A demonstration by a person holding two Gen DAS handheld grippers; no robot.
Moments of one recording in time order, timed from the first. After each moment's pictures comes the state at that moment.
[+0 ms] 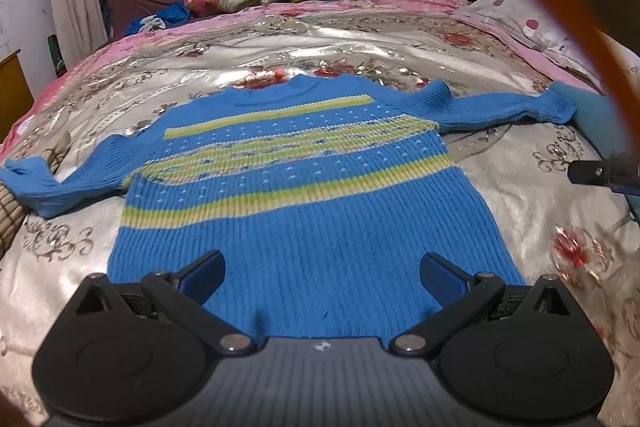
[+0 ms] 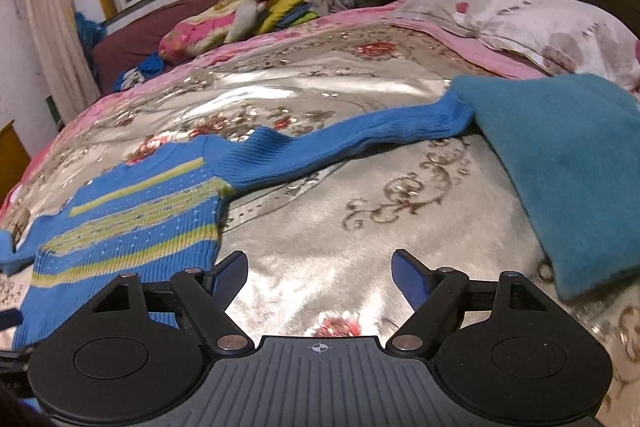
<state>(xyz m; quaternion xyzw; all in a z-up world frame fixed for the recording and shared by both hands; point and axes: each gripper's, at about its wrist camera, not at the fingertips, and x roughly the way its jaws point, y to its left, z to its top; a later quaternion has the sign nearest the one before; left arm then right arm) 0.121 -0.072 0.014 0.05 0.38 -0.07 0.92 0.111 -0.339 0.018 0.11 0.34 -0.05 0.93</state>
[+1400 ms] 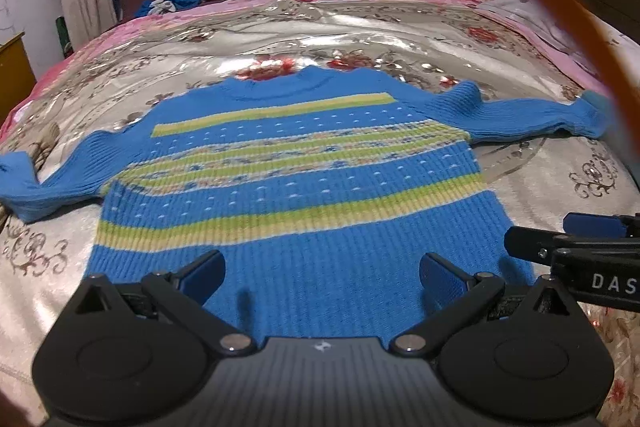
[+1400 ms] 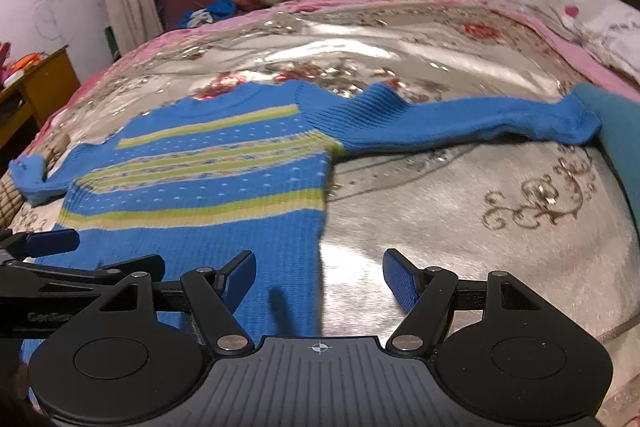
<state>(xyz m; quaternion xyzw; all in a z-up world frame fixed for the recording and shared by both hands) 0.173 -0.081 -0.003 0.03 0.39 -0.05 0.92 0.159 -0.273 -0.011 0.06 0.39 0.05 0.92</state>
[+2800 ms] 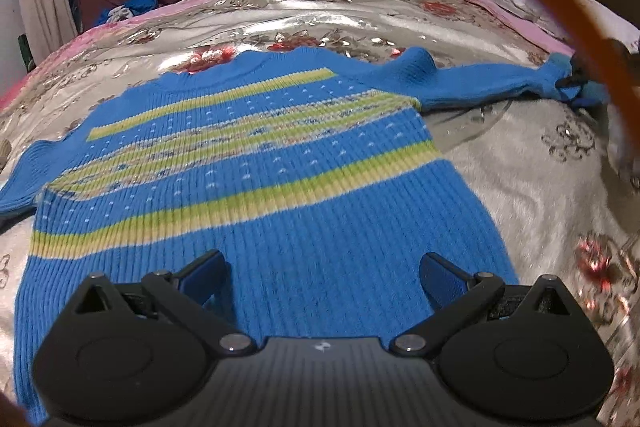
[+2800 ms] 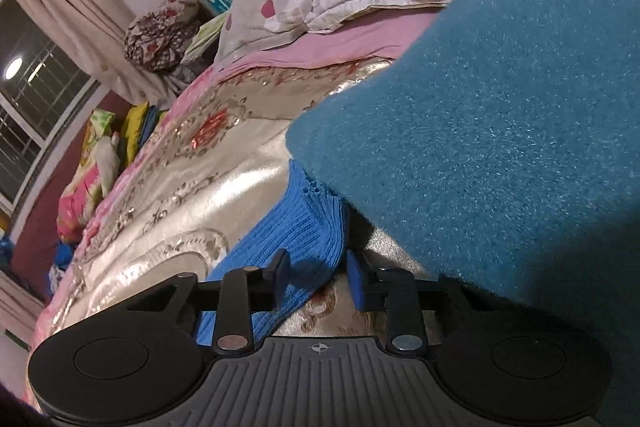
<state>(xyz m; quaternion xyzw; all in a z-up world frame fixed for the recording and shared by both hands) 0.177 -0.114 -0.033 0.06 0.40 -0.10 0.91 0.261 -0.518 -0.057 0.38 0.25 -0.22 0.86</state>
